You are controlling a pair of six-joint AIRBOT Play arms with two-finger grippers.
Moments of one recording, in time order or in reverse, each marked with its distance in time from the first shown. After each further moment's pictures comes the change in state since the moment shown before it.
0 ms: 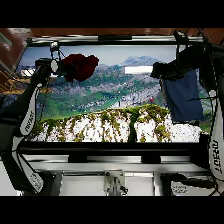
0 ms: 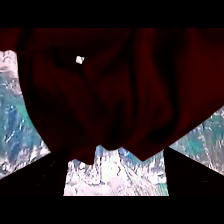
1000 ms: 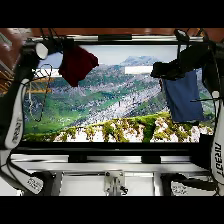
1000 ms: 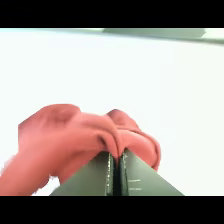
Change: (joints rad) left arm -0.081 0.275 0.041 -0.142 0.146 0.166; right arm -0.001 0.039 0.001 0.024 -0.021 -0.021
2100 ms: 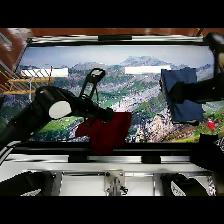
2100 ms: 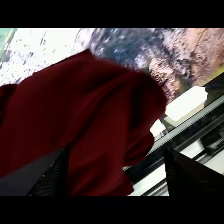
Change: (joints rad) left arm -0.572 0.524 -0.648 0.003 -0.502 -0.244; right arm 0.000 0.471 -0.240 -0.057 -0.281 -0.005
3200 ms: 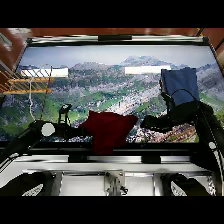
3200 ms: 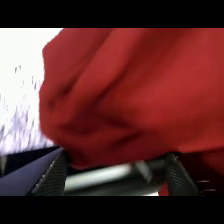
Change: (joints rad) left arm 0.343 0.186 -0.768 -0.261 0.360 0.065; right arm 0.006 -0.077 -0.619 0.324 0.284 -0.025
